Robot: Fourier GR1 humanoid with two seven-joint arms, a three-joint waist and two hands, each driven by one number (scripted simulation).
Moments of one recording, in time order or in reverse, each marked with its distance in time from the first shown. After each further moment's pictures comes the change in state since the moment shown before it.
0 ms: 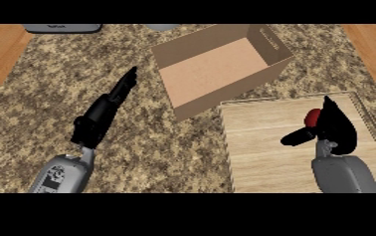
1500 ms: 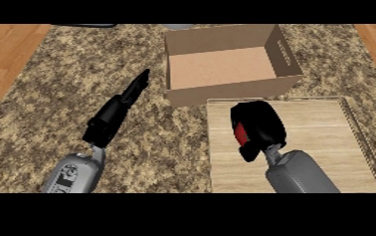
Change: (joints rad) left arm -0.008 -0.089 0.029 0.029 -0.068 -0.093 -0.019; right arm -0.120 -0.015 0.456 -0.008 0.108 0.178 -0.621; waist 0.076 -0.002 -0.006
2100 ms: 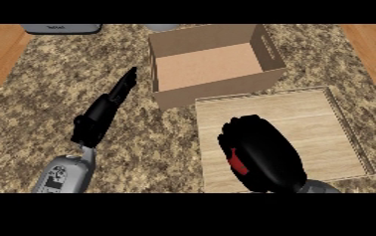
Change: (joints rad) left arm 0.021 0.017 0.052 -0.025 -0.003 0.010 0.018; right arm 0.081 -0.130 0.119 -0.389 0.036 -0.067 -0.292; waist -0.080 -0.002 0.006
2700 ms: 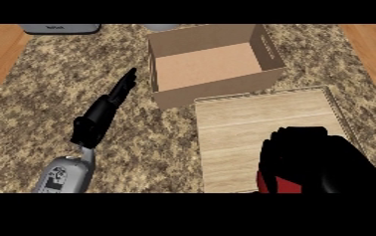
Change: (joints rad) left arm 0.008 -0.010 0.014 0.004 -0.013 -0.014 -0.011; right arm 0.047 0.019 -0.232 -0.436 -0.249 0.222 0.107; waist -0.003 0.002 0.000
